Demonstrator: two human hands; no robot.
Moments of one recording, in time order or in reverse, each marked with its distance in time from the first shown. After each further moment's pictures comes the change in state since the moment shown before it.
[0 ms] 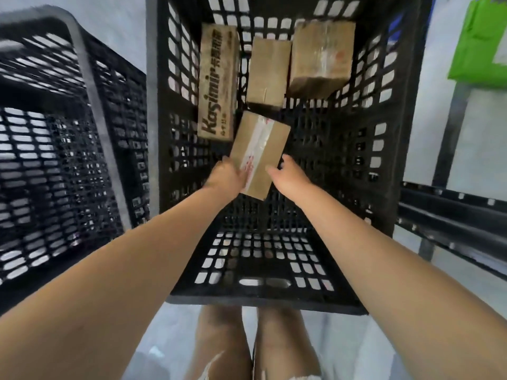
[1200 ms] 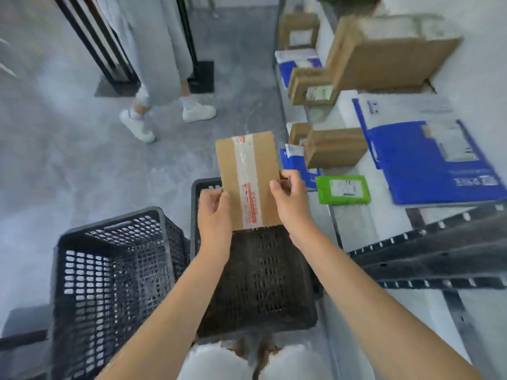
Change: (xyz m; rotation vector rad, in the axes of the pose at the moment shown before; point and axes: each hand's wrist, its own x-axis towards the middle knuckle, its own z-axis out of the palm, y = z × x) left_hand -0.319 0.126 -0.175 -1.008 0.442 0.484; right_hand -0.350 -0.115 -0.158 0.591 0.559 -0.681
